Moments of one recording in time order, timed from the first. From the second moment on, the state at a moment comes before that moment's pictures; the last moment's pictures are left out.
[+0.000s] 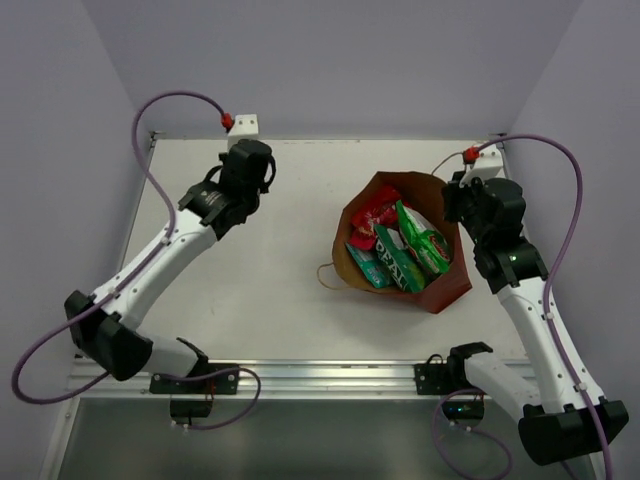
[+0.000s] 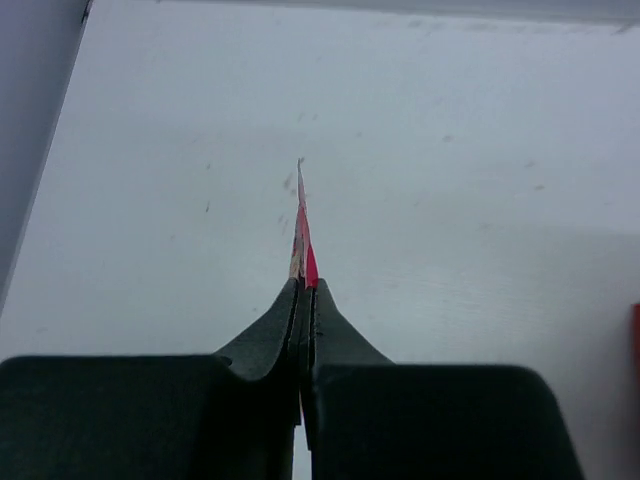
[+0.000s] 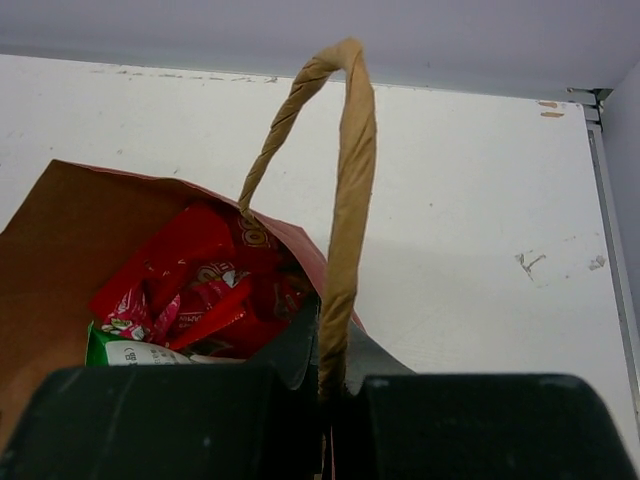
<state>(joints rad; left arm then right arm) -0.61 1.37 1.46 -0.61 -0.65 -0.35 0.20 0.93 1.01 -0.34 0.06 0.04</state>
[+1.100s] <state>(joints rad) -0.98 1.48 1.49 -0.56 -0.25 -0.10 0.20 0.92 1.01 -0.34 0.05 0.03</state>
